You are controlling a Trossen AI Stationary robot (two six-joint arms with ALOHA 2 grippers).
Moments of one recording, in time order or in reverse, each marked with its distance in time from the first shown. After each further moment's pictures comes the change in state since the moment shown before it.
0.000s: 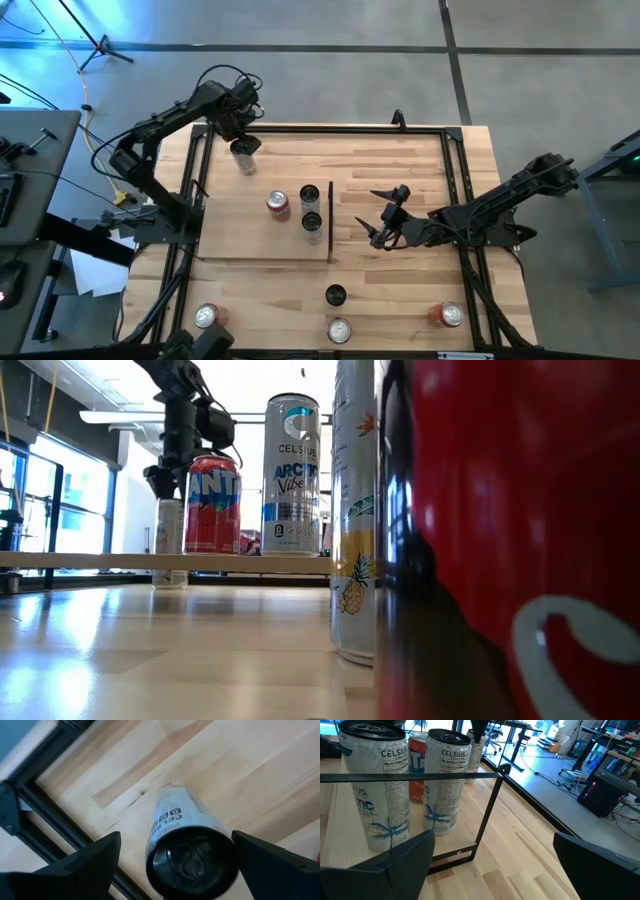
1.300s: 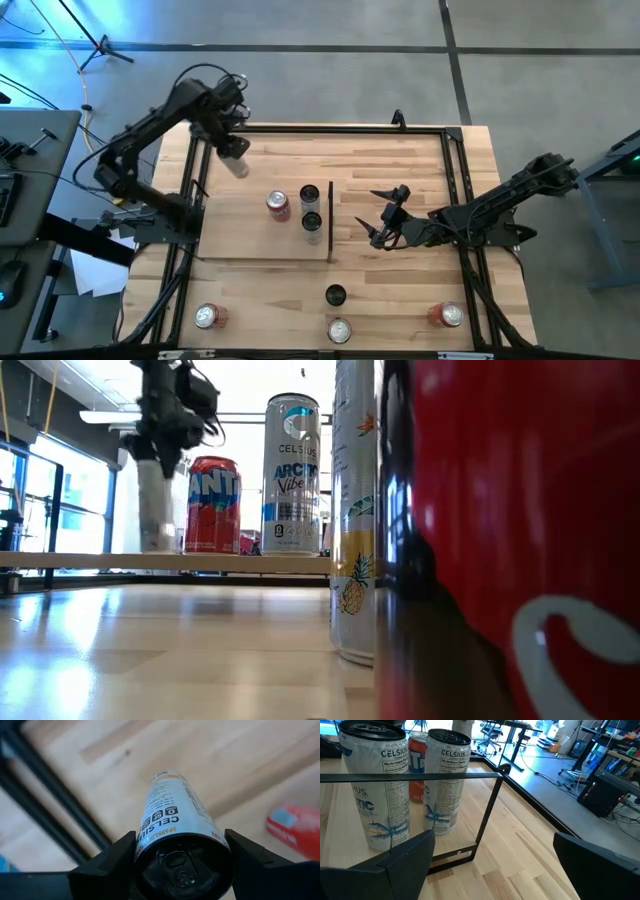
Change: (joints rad) left arm -0.017 -0.162 0.043 -0.232 0.087 -0.142; right arm 0.000 0.000 0.000 0.000 0.000 0.000
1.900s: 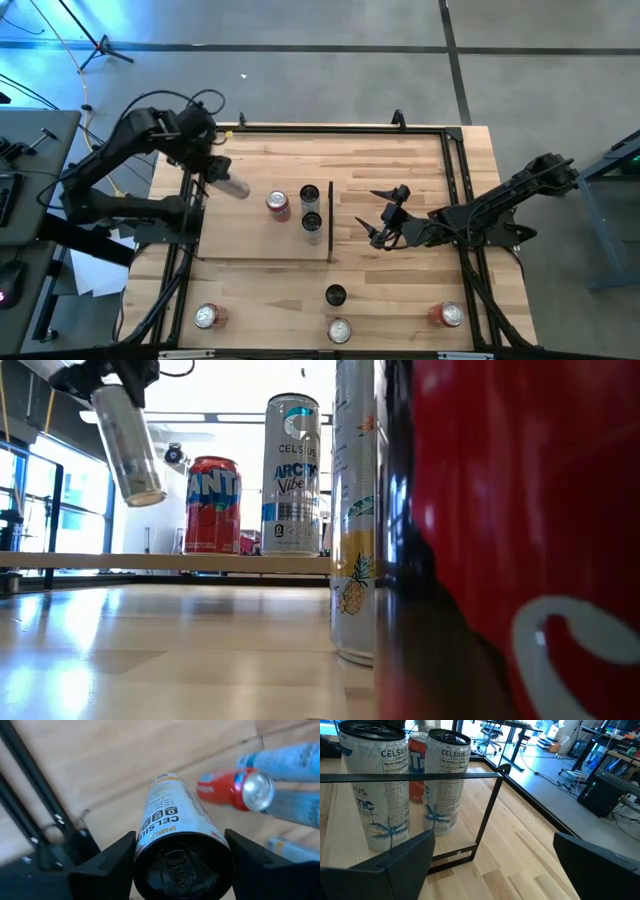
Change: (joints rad) left arm -0.305 -0.381 -0.038 -0.067 0.087 -0.493; right arm 0.000 0.000 0.000 0.000 0.000 0.000
